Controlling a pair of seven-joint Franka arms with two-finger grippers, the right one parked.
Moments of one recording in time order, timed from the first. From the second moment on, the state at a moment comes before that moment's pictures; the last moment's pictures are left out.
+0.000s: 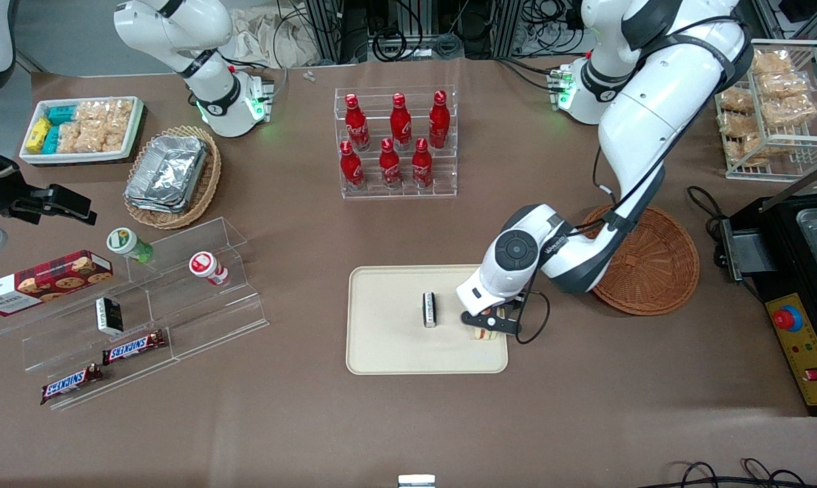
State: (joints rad) arm -0.05 0.82 -0.58 -1.61 0.54 2.28 -0.60
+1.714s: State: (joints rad) arm -0.03 0.17 -0.40 -1.63 0.11 1.77 -0.38
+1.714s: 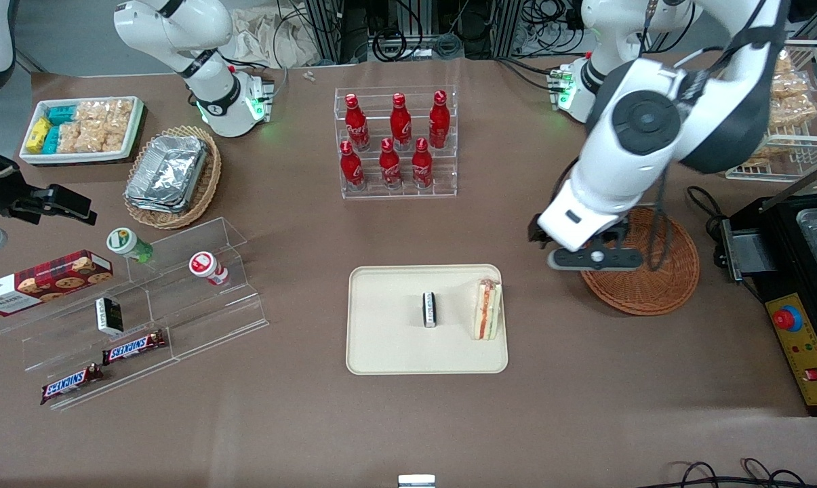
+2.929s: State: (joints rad) arm -0.06 -0.12 -0.11 -1.67 0.01 1.57 -0.18
